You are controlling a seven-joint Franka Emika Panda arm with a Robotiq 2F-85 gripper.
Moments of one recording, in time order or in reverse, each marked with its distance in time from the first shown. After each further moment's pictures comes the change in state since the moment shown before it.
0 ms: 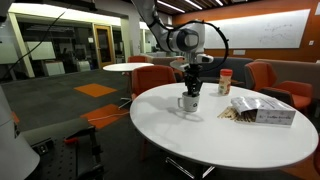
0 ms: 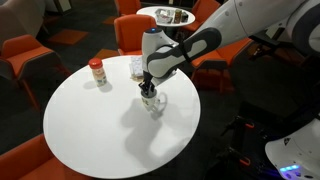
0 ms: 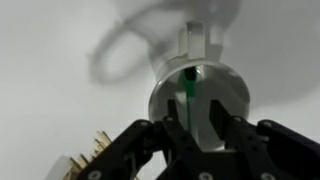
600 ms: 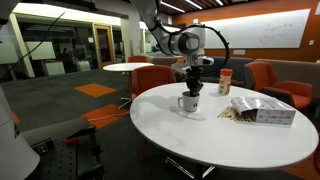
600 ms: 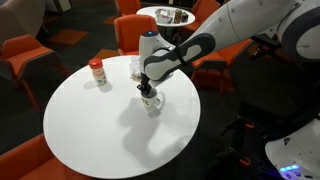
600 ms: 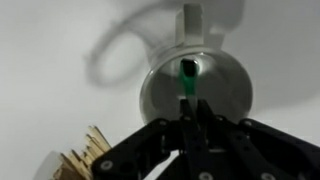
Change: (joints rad) arm 0.011 0.051 -0.006 0.058 -0.008 0.005 0.000
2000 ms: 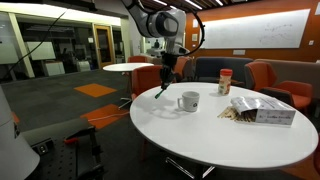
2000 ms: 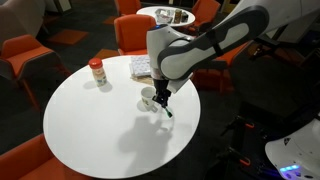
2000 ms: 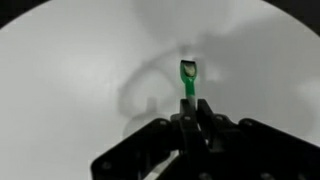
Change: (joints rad) arm 0.032 -0.323 0.077 -0.336 0.036 -0.220 -0.050
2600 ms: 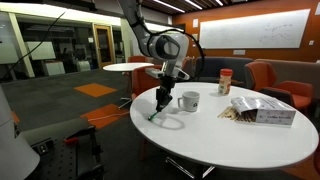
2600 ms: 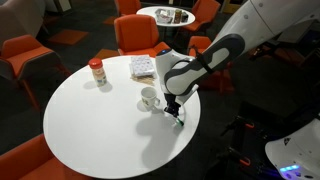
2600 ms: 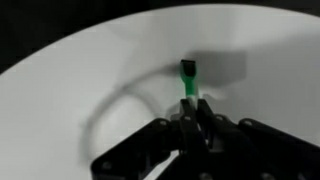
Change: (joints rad) arm -0.050 0.115 -0.013 -0.089 -0.002 0.063 -0.012
